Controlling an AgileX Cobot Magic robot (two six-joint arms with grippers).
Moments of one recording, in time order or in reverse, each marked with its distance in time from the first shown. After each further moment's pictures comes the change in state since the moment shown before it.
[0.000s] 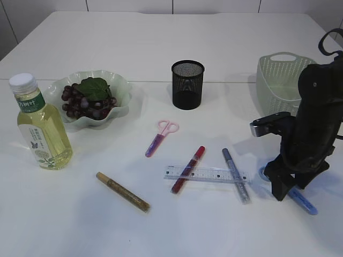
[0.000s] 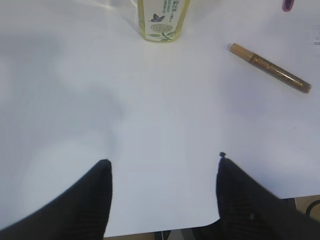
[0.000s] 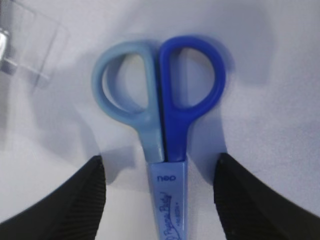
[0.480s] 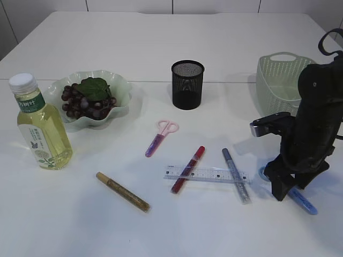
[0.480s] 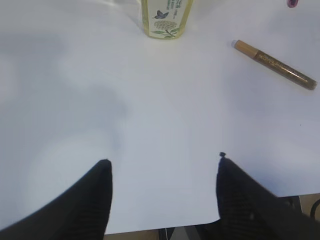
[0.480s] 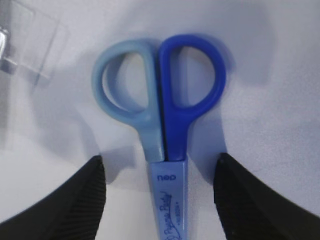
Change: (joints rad) left arm 0.000 0.000 0.000 0.012 0.008 0.000; right arm 0.000 0.001 -0.002 0.000 0.004 0.000
